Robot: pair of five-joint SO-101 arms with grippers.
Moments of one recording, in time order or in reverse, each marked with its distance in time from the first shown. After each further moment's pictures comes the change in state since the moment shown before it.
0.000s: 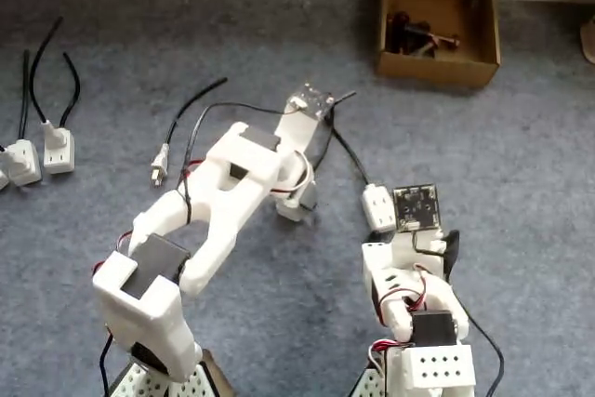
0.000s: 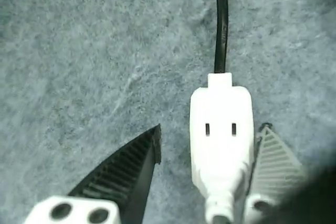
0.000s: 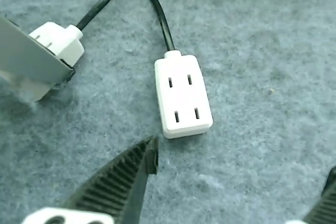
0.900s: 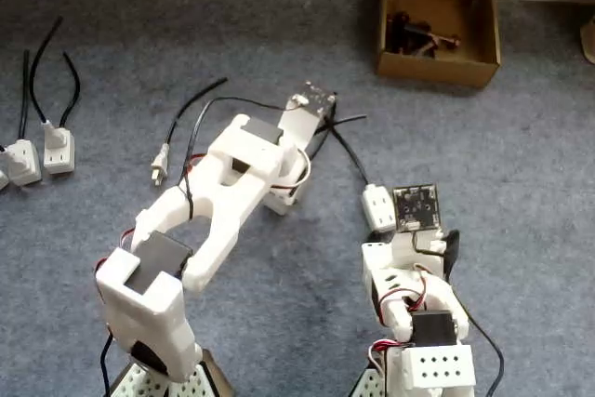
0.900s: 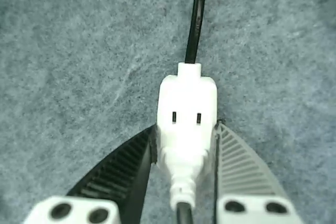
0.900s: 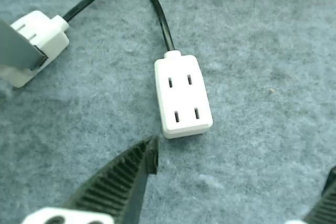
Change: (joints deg) left arm 0.0 3.3 -5.7 7.8 -0.1; right arm 0.0 0.0 0.0 0.0 0.0
